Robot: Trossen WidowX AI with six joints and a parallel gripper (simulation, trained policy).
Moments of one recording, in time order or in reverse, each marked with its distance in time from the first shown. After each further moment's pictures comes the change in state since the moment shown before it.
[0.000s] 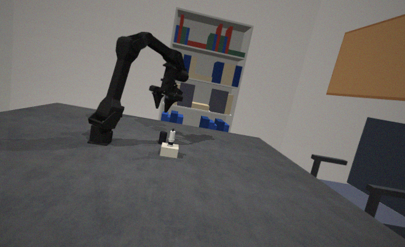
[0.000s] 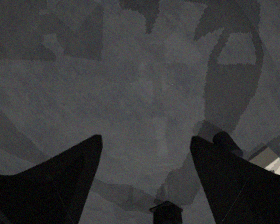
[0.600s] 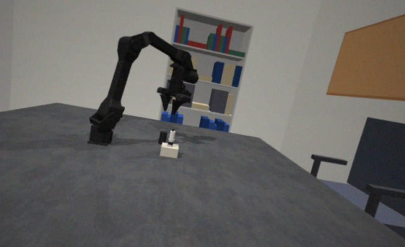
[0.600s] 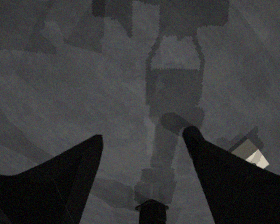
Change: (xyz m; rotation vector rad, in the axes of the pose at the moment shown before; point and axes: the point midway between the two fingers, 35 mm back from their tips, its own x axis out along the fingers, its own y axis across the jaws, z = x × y) arm -0.006 -0.057 -0.001 0.078 -0.003 -0.027
